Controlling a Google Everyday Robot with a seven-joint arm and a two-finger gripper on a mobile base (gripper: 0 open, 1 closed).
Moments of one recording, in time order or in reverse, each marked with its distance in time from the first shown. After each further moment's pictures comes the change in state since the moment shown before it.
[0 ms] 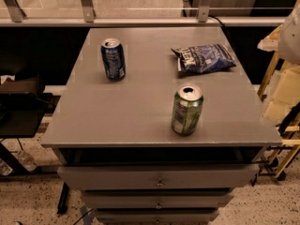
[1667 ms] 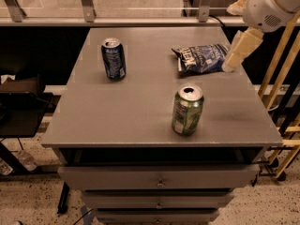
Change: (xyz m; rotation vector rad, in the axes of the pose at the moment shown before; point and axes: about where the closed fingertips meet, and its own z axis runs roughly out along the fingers) arm -0.052 -0.156 0.055 0.145 -0.270 -0.095
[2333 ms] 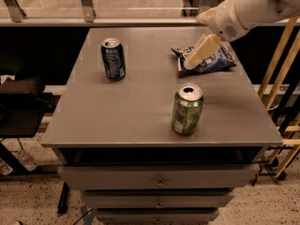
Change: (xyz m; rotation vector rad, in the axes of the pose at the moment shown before) arm -0.052 -0.016 0.074 -0.027 -0.269 0.128
